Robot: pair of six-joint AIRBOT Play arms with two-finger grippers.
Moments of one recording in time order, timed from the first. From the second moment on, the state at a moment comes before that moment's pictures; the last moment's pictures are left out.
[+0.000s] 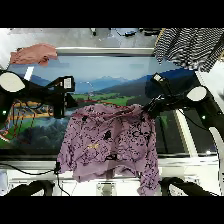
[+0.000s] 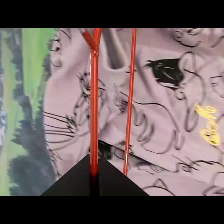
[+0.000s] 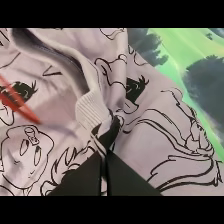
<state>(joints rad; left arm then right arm) -0.21 -1.20 1.37 1.01 -1.27 -0.07 0.00 -1.18 1.14 -0.93 1.22 0.51</state>
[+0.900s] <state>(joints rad) -0.25 -1.28 1.37 1.05 -1.12 -0.04 0.00 -1.18 1.14 -0.91 1.24 0.51</state>
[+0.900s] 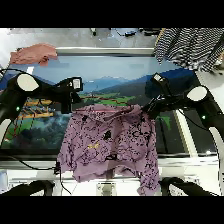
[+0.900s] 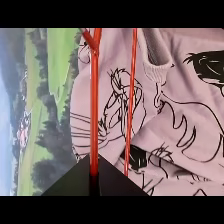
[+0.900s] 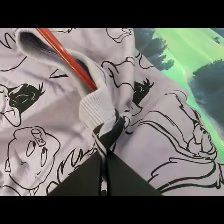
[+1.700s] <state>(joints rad) -0.30 -1.35 1.37 0.98 -1.05 -0.03 0.00 -1.18 1.14 -0.82 1.27 0.49</state>
